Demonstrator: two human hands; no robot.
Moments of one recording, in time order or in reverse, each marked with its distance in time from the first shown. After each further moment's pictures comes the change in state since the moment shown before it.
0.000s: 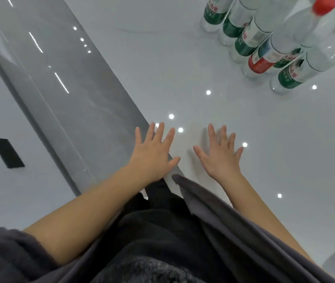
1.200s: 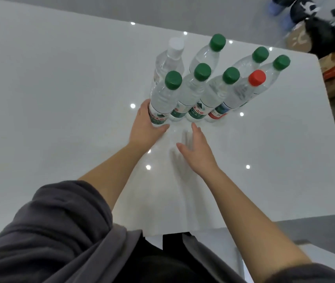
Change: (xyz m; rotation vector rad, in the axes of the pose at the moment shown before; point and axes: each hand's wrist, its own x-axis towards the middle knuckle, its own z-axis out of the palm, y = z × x) left_hand 0.382 -0.048 -0.218 -0.680 -0.111 0.612; right_hand 0.201 -0.159 -0.140 0.966 0.471 0.676
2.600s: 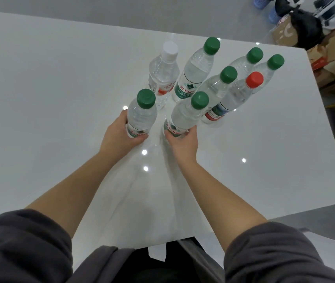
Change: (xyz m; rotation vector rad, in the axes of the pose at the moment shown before) left_hand 0.003 -0.015 -0.058 0.156 -0.093 0.056; right_hand 0.039 -0.029 0.042 0.567 0.445 0.056
